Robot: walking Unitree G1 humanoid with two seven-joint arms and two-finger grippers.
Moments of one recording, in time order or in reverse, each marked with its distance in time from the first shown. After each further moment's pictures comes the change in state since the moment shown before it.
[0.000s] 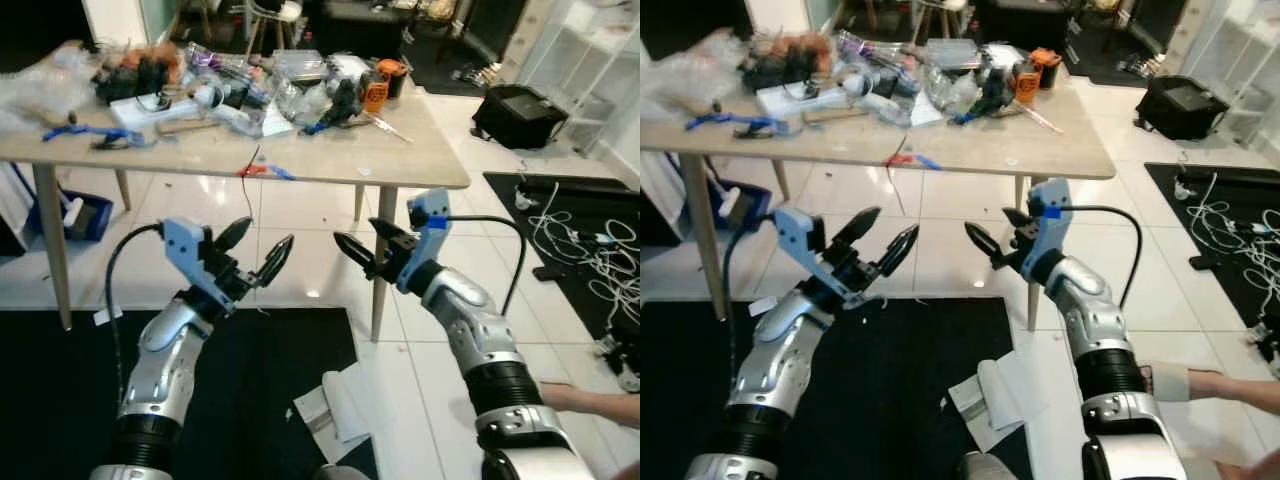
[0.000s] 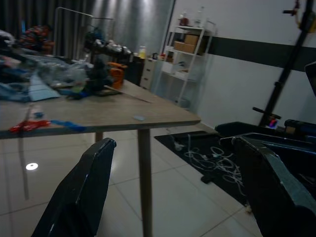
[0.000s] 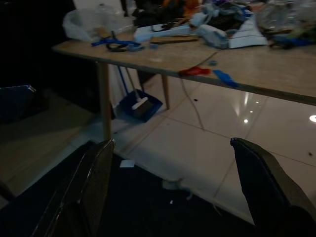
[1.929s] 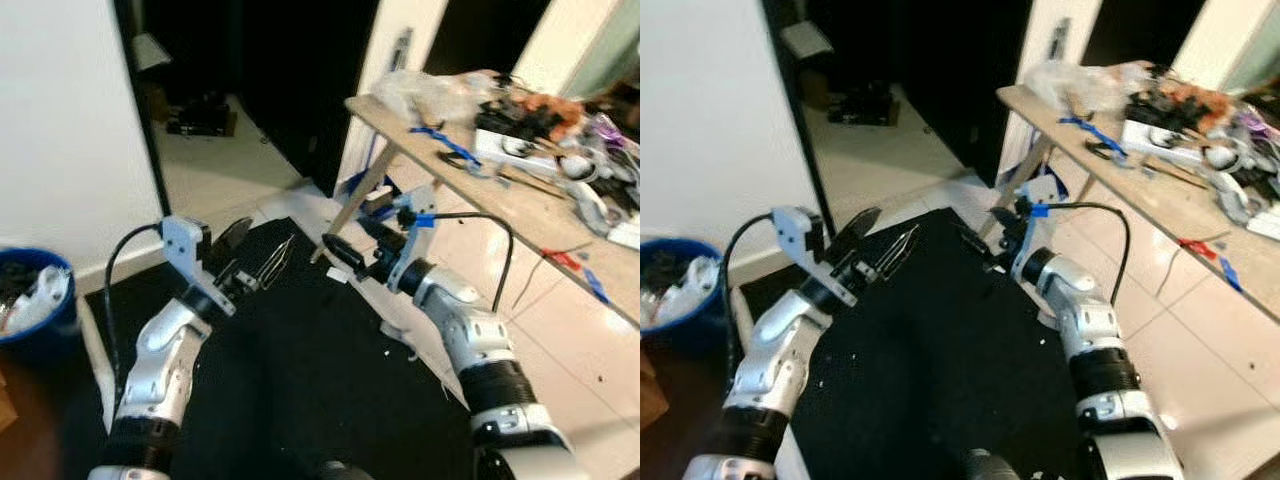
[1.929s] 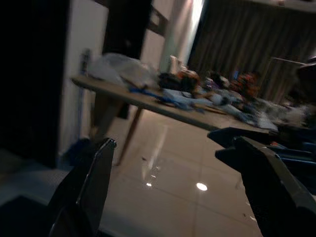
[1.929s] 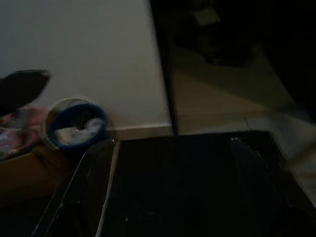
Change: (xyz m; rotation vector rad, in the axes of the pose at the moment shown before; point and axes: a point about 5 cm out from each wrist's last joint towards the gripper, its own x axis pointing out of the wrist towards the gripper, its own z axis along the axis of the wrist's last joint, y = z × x) left arm 0.002 0.000 0.001 -0.012 0.004 -0.031; right arm 0.005 0.006 -0.003 -0.009 0.044 0.036
